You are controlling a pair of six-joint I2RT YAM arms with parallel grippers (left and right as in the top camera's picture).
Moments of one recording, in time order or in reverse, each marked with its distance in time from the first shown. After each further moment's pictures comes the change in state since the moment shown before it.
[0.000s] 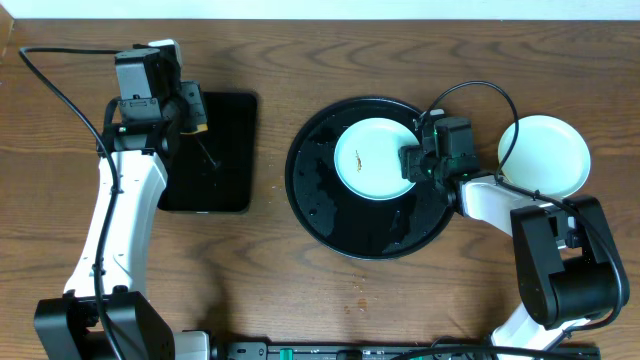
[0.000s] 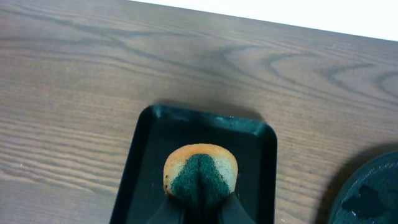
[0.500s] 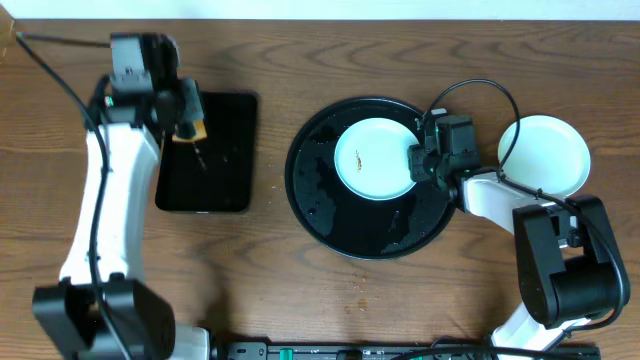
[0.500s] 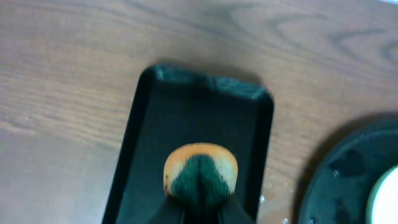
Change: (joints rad) left arm 0.000 0.108 0.283 -0.384 0.019 -0.042; right arm -0.010 0.001 0.027 -0.067 0.019 -0.024
